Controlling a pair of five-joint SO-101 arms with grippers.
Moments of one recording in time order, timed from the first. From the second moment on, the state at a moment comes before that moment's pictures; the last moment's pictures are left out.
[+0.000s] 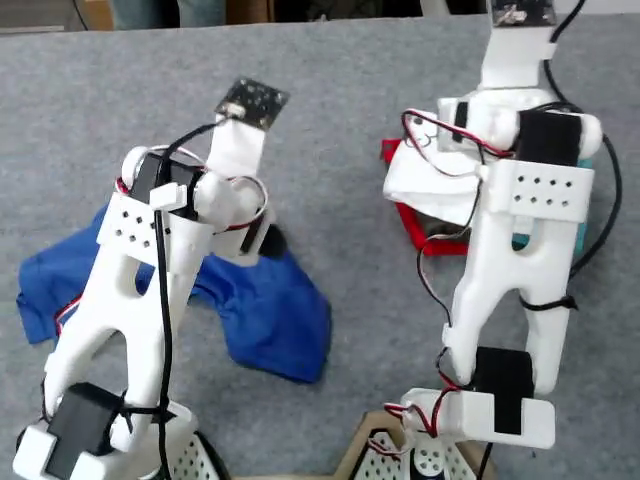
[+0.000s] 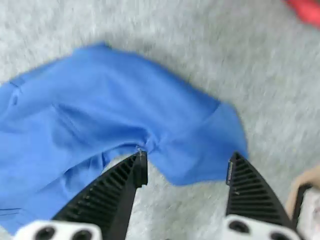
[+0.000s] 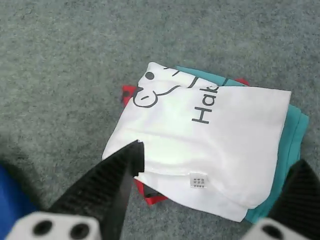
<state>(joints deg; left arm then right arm) 16.2 -17.7 -1.5 100.2 -3.8 5.9 -5.1 -20.8 87.6 7.3</state>
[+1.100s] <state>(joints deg) -44.2 -16.2 38.6 60.4 -29.1 -37.2 6.5 24.7 58.2 2.4</state>
